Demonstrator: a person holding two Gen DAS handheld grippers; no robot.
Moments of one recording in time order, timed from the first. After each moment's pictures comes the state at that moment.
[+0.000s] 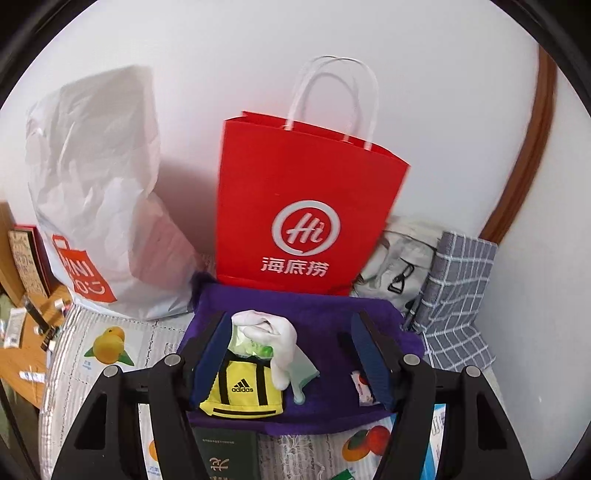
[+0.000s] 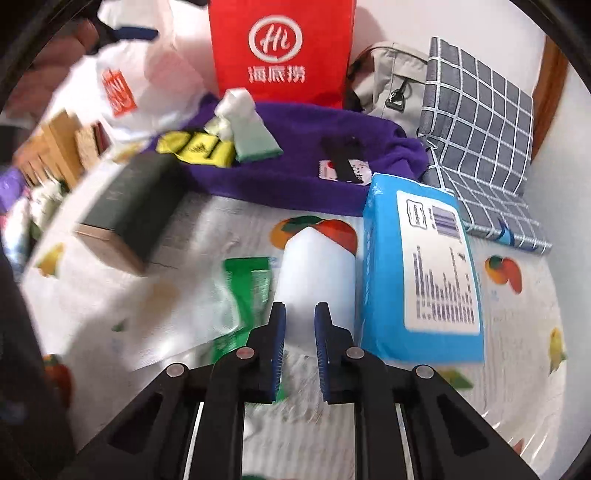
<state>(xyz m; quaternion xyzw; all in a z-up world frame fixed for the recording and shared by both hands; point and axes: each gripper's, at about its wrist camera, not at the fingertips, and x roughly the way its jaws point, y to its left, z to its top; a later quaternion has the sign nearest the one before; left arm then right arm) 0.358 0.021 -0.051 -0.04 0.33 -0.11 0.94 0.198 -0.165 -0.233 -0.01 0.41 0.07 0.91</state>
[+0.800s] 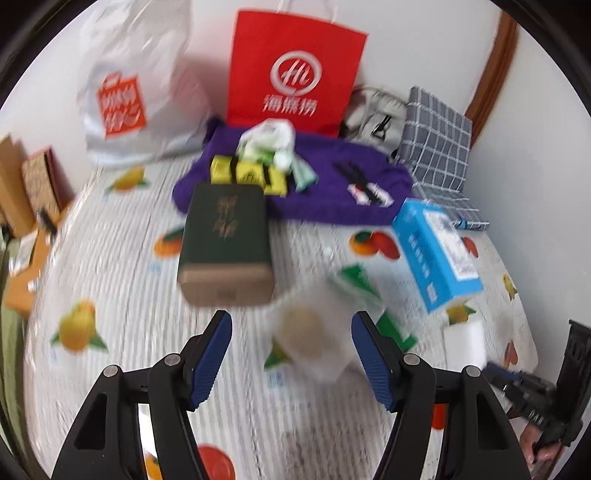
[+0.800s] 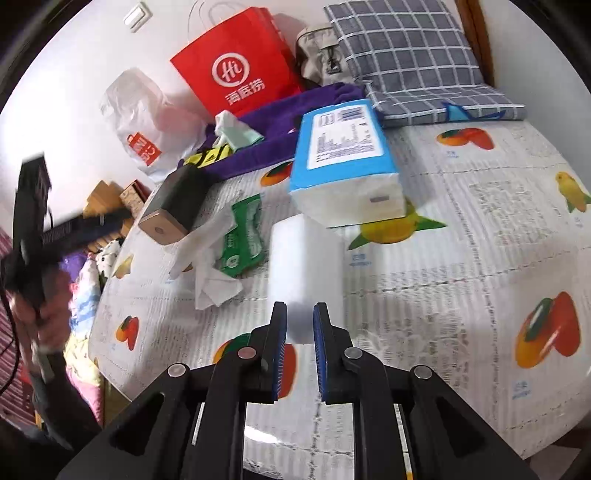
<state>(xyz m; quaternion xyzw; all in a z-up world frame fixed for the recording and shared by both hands) 0.180 0.048 -0.162 -0.01 0.45 -0.12 0.89 0.090 -0.268 -0.276 0.18 0.40 0.12 0.89</state>
